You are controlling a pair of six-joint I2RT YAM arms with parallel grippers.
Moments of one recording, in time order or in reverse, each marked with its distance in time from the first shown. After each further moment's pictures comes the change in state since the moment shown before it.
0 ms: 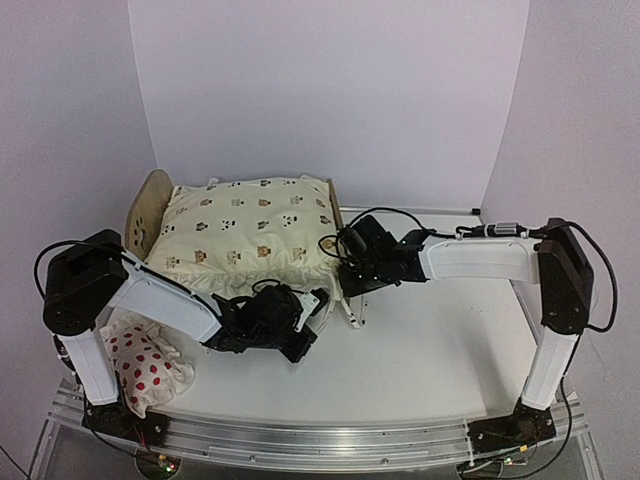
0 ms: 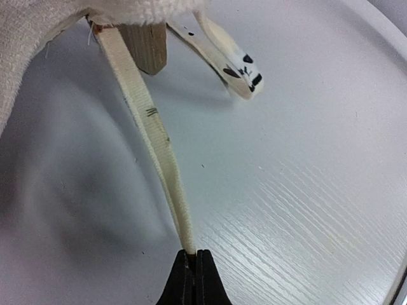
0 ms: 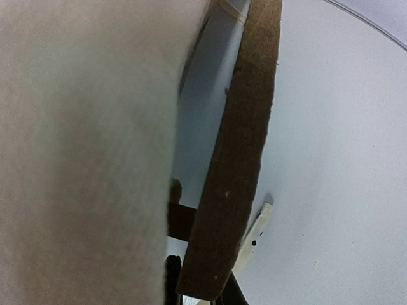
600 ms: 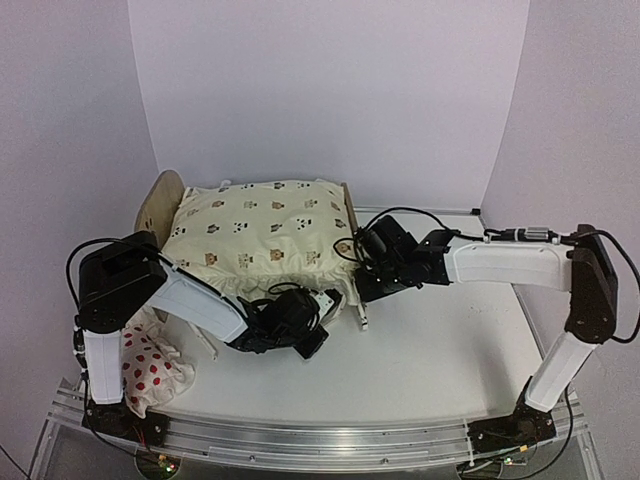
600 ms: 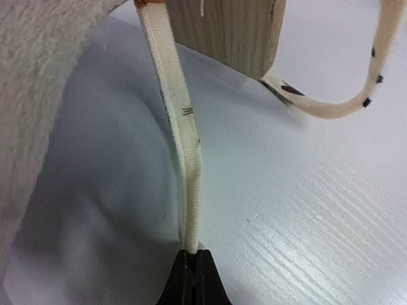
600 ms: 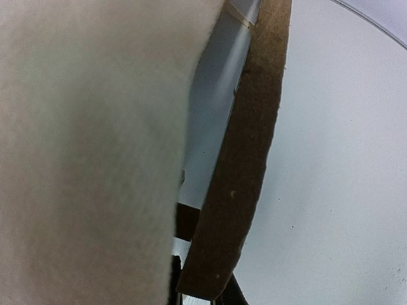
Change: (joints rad) left arm -0.001 0.173 0.129 0.032 -0.148 0.101; right arm 0.000 -0.143 -0.103 -0.069 -0.007 -0.008
